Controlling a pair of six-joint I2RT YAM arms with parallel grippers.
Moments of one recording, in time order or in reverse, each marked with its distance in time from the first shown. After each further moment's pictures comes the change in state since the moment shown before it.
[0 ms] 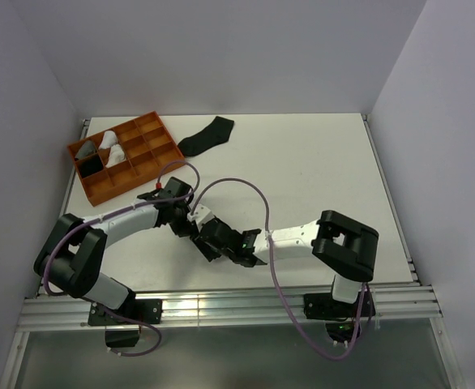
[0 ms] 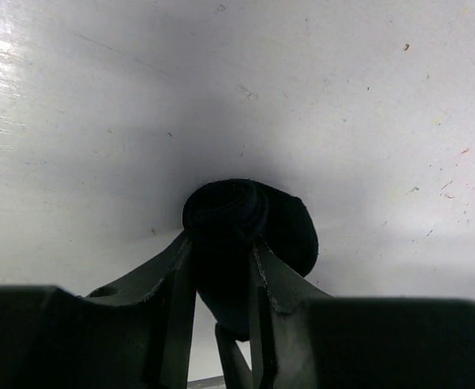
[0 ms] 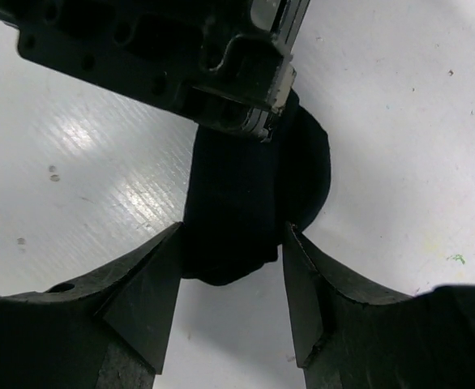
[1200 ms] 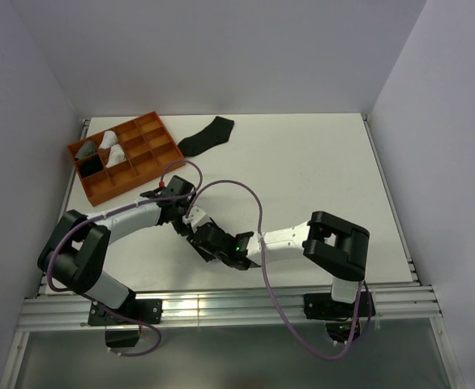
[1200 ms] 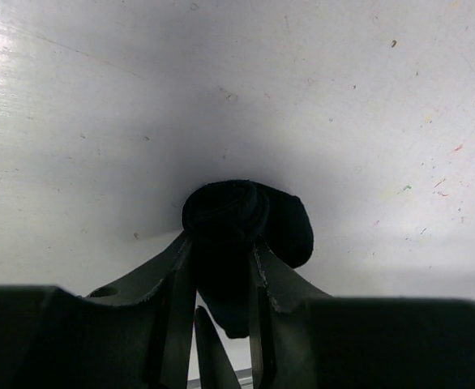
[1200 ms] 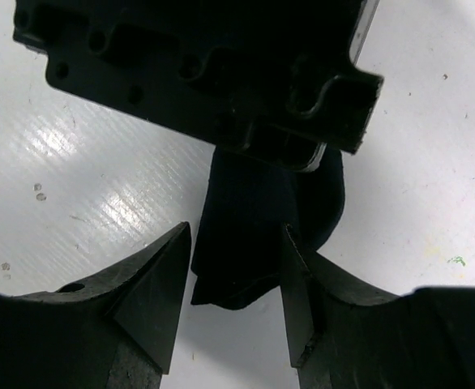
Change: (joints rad) left arm -0.010 0.035 0.027 0.002 0.016 0.000; right arm 0.040 0.065 0.045 -0.013 0.088 0.009
